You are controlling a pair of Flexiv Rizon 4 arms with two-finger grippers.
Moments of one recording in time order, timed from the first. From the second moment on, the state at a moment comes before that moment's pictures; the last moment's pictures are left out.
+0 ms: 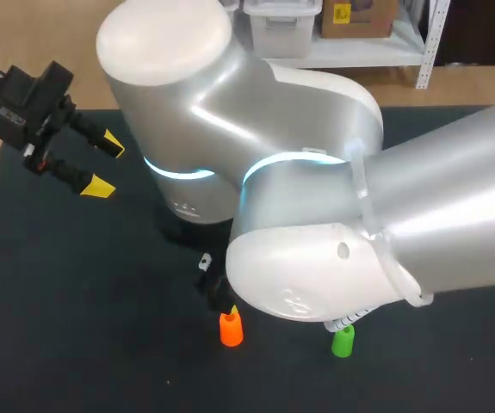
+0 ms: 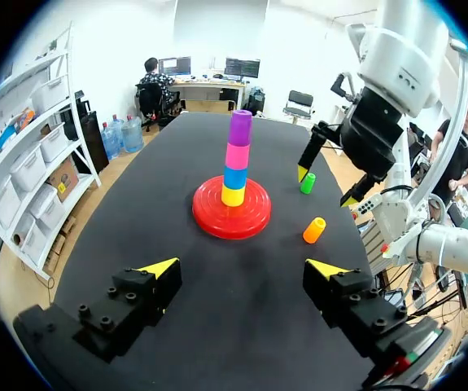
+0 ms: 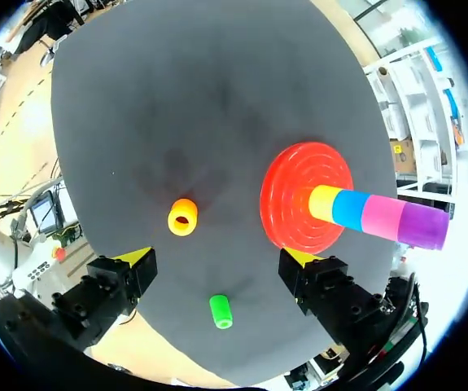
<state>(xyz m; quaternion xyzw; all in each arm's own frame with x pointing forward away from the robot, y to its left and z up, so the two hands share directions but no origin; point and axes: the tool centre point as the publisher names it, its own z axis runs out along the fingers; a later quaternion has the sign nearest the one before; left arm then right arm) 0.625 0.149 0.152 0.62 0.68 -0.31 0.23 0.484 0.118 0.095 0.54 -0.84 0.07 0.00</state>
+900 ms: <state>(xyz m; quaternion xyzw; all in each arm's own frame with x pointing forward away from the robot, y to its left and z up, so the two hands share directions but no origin) 0.625 0.149 0.152 0.62 0.68 -0.31 0.23 0.465 0.125 0.066 0.59 -0.80 -0.10 -0.01</state>
